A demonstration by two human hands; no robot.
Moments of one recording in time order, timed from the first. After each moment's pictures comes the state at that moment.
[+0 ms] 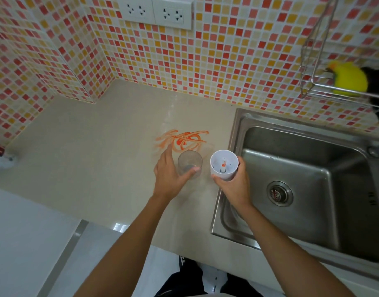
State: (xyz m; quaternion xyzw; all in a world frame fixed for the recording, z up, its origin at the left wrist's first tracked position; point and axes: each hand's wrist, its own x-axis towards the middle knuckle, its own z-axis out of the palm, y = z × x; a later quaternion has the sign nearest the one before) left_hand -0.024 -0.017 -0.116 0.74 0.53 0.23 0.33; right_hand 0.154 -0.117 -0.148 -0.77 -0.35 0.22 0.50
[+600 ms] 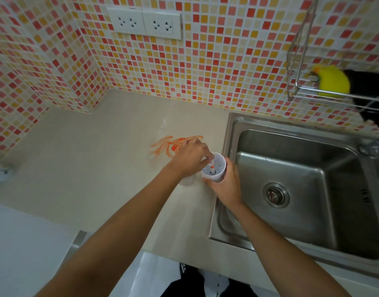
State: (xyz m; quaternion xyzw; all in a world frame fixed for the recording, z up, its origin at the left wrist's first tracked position) left_hand 0.051 0.019 -0.059 0.95 0.27 0.06 0.15; right_hand 0.152 -0.104 -0.154 -0.73 -0.38 0.25 0.51
